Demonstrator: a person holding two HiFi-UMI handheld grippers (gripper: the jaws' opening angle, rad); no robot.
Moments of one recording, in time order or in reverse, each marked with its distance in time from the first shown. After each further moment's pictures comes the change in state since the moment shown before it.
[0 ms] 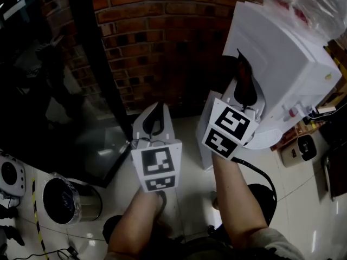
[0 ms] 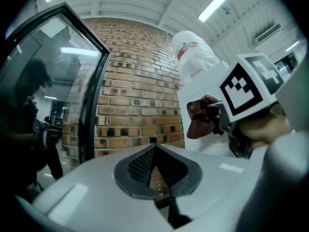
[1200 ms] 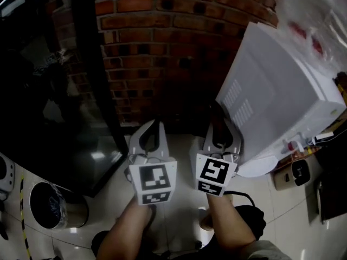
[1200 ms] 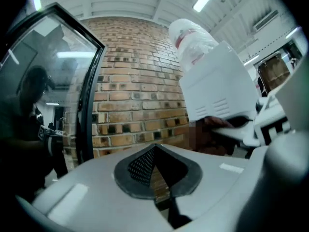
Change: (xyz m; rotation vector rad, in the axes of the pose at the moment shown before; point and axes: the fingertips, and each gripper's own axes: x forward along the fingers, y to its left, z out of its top) left arm 0.029 0.006 -0.026 0.070 0.031 0.039; right arm -0.011 0.062 -0.090 -0.155 0.036 0.357
